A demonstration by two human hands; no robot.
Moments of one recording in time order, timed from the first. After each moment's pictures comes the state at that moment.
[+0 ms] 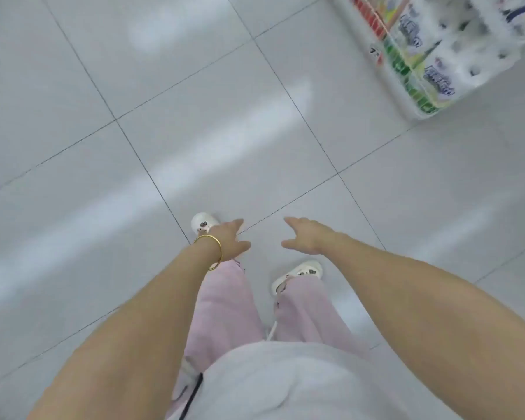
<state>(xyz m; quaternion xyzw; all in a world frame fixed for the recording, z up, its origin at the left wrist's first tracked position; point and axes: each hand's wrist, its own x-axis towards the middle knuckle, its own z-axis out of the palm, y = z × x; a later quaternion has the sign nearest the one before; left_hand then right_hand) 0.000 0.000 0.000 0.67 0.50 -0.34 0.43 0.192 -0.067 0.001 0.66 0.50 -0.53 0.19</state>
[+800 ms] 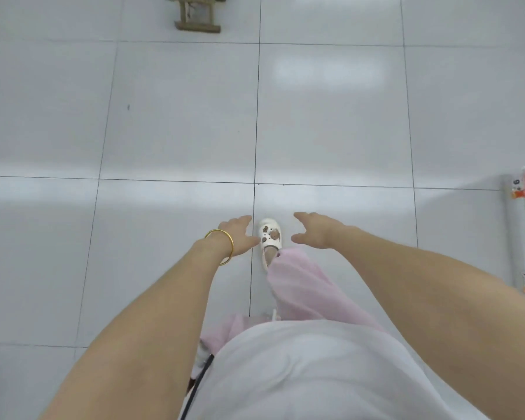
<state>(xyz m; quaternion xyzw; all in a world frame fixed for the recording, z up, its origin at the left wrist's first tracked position) -0.352 0.449 0.019 0.51 0.68 -0.17 0.49 -0.159 0.501 0.014 0.50 0.69 -0.42 0.31</state>
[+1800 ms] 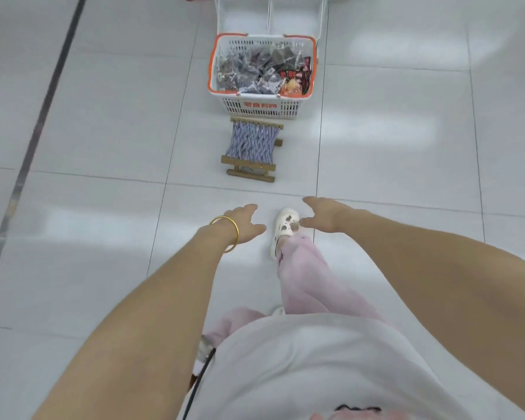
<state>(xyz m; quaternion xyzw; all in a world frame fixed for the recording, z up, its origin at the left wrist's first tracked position) -0.731 1.241 0.047 0.51 0.72 -0.14 0.45 -0.538 1.315 0.039 0.49 0.72 -0.41 0.27</state>
